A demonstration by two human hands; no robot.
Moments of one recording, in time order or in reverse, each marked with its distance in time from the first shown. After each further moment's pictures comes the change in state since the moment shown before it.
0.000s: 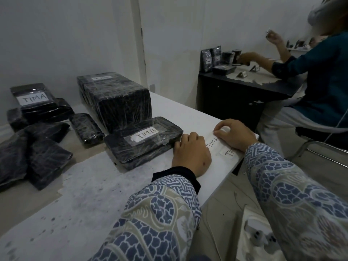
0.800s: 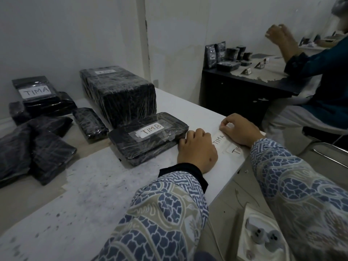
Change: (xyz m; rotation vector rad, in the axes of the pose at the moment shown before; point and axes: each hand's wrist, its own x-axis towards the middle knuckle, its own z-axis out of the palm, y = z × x) left_hand 0.000 -0.002 -0.001 -0.054 -0.028 0.004; right_hand 0.014 0.003 0.004 -0.174 -0.010 -0.076
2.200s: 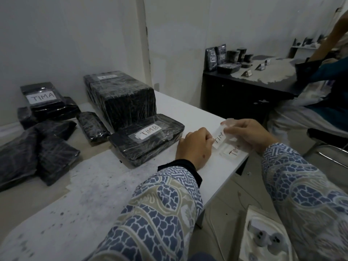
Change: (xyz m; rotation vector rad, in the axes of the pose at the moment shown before) left_hand 0.009 -0.003 -0.002 -0.349 0.138 -0.018; right_hand -0.025 0.009 -0.021 0.877 -0.157 0.159
